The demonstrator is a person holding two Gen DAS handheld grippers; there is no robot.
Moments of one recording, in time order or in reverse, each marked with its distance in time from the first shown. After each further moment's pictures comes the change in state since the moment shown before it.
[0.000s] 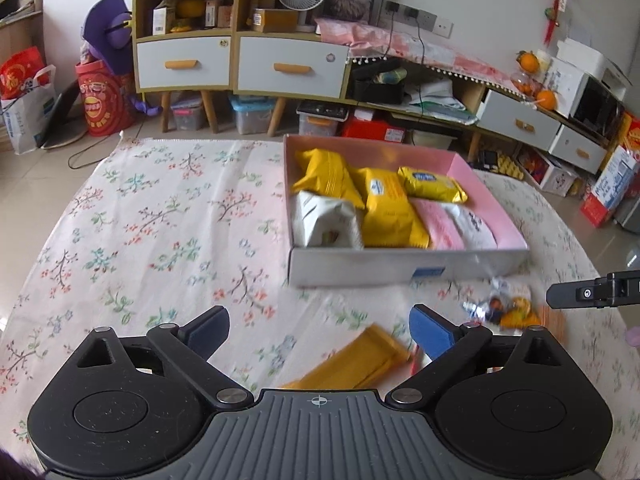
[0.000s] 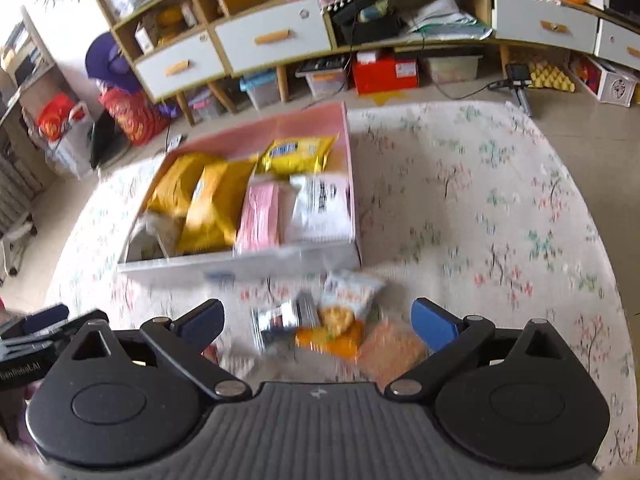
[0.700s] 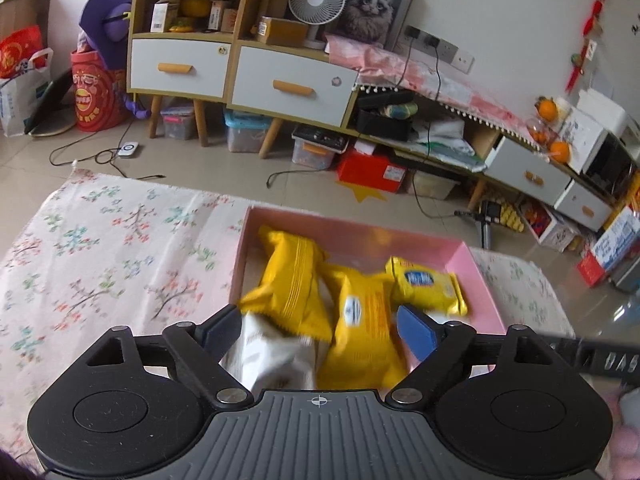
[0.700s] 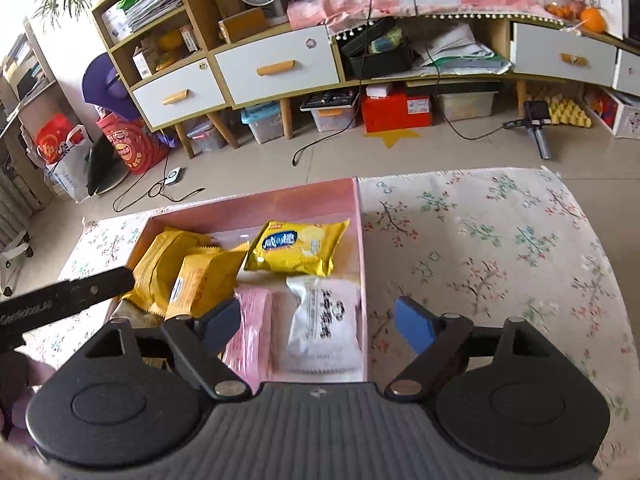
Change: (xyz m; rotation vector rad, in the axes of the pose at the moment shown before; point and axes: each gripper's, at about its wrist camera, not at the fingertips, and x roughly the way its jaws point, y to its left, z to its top) left arm 0.061 -0.020 0.087 -0.122 -0.037 -0.029; right arm 0.028 -0.004 0.067 -0.002 -0.098 0.016
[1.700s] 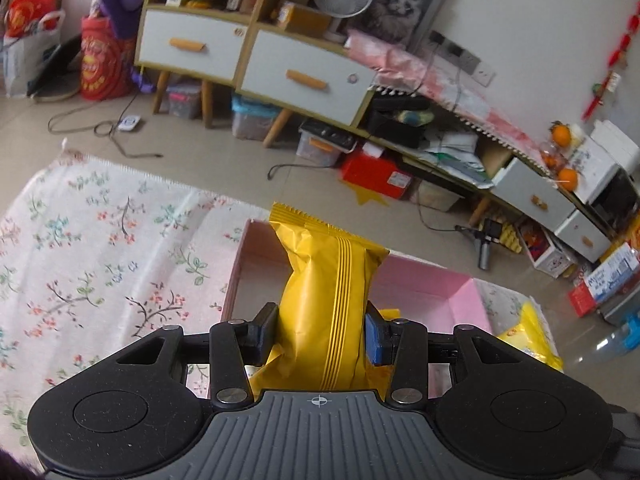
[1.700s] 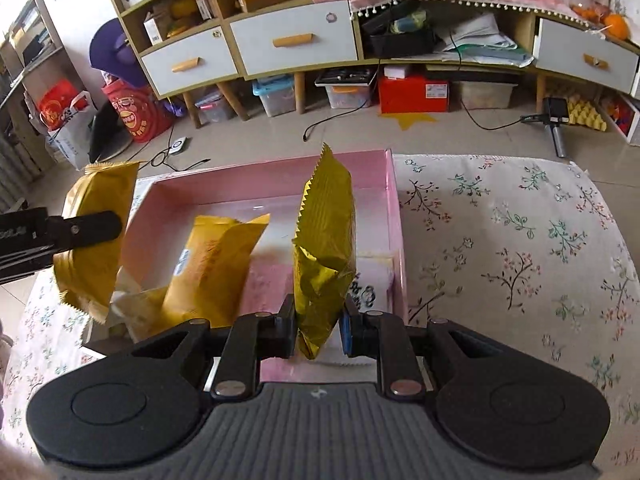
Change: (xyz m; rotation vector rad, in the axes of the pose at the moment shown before) left arm 0.040 0.016 0.027 -0.133 0.031 -0.025; right arm 0.040 0.009 -0.004 -0.101 0.067 0.008
